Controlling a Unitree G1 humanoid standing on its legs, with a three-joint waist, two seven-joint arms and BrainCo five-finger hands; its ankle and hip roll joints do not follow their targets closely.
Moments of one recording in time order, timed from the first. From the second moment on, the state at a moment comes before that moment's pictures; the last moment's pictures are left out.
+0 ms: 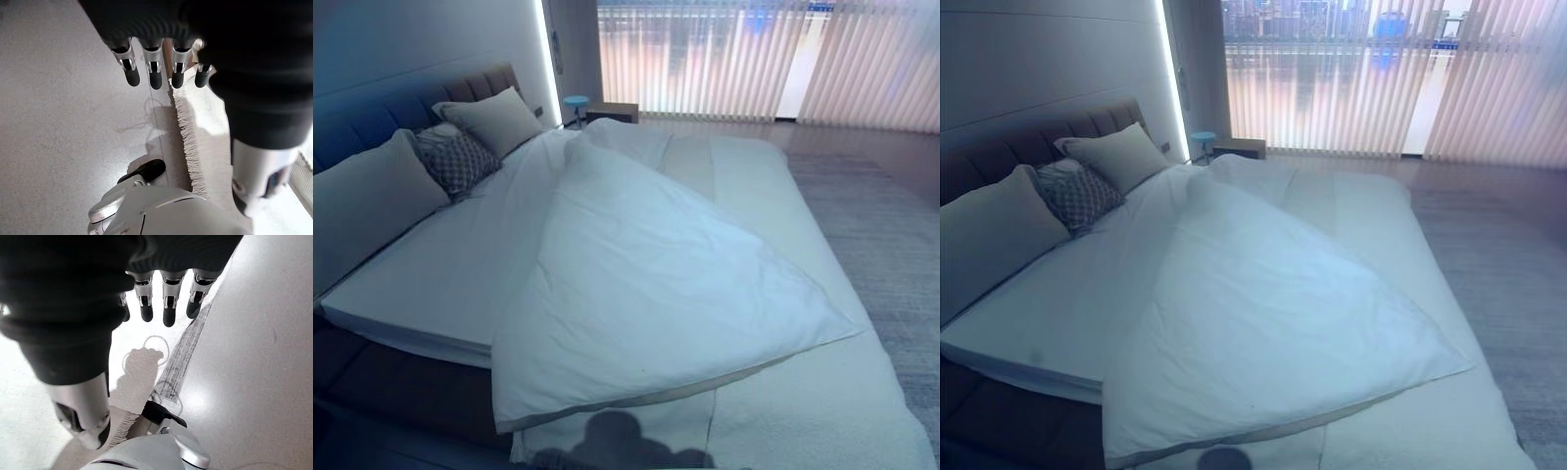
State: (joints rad) left arm 0.00 0.26 -0.28 1.26 0.03 0.04 0.08; right arm 0.00 -0.29 0.24 1.29 -0.03 0.09 -0.06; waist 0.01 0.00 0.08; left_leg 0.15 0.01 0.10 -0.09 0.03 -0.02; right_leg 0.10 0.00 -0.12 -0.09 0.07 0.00
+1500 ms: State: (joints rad) left arm -0.21 0.21 -0.34 1.18 -0.20 0.03 0.21; right arm -0.58 -0.25 0.05 0.87 1.09 -0.18 -0.35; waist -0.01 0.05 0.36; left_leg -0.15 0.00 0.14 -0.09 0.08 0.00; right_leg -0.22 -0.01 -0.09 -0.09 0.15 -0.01
